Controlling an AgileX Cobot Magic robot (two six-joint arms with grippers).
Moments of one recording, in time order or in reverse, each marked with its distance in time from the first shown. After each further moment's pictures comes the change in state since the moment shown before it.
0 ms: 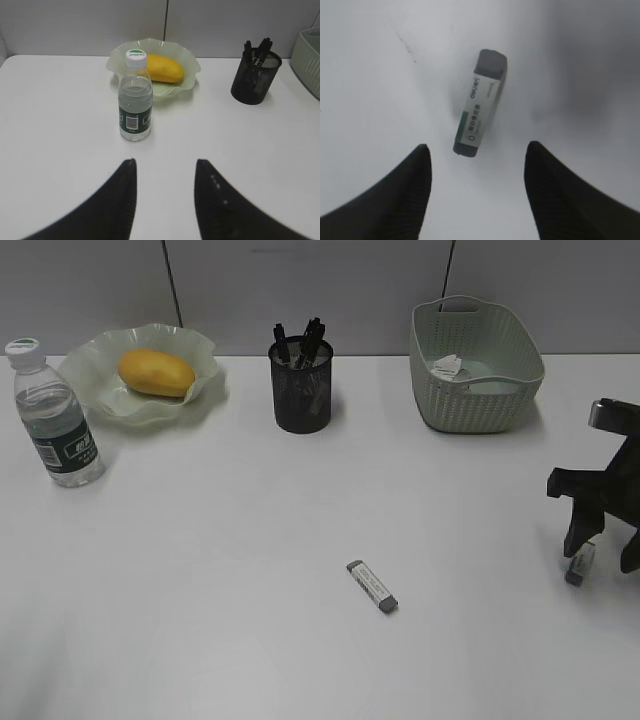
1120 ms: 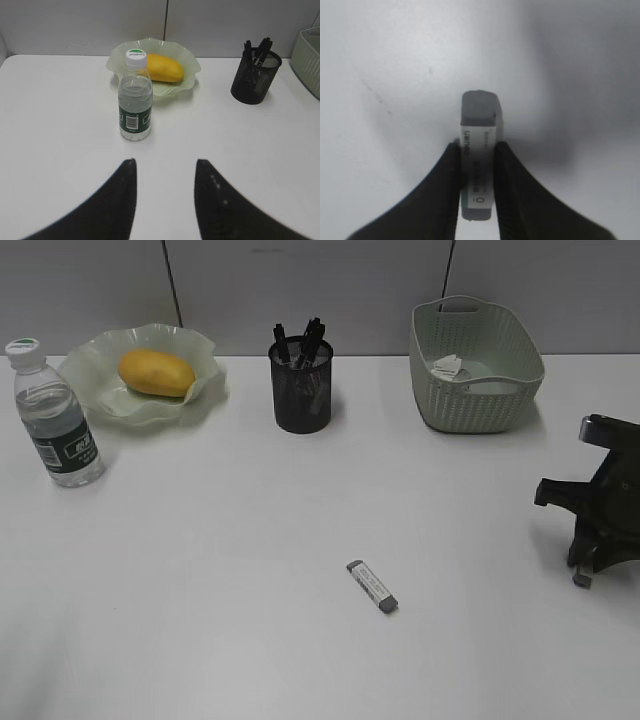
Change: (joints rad) left arm 0.000 0.000 0.000 0.000 0.001 0.000; right arm 0.000 0.118 -0.004 -0.047 -0.125 0.091
